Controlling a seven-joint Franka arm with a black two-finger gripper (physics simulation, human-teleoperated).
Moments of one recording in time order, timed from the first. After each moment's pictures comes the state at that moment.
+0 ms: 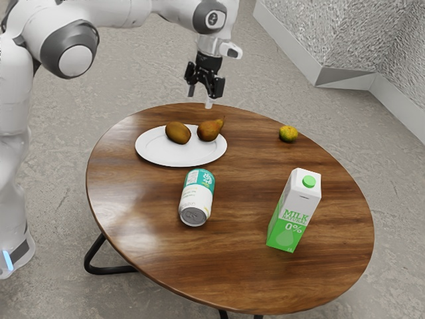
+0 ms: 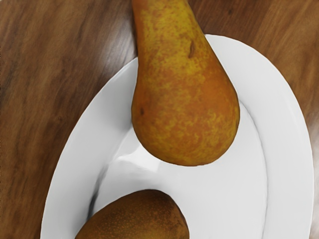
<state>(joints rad) -0.24 0.18 0.73 -1.62 -0.23 1.60 0.11</state>
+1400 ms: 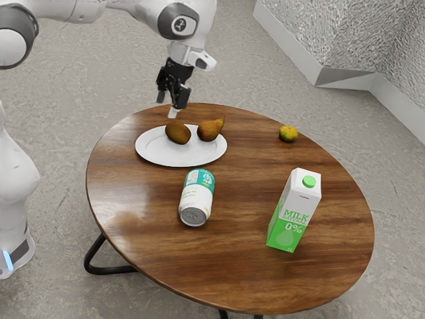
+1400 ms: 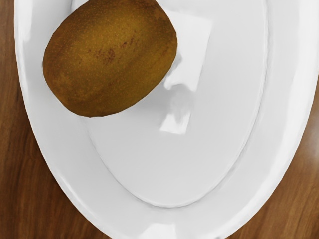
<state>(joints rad) 0.51 -0.22 -0.13 -2.04 -0.07 1.62 0.19</state>
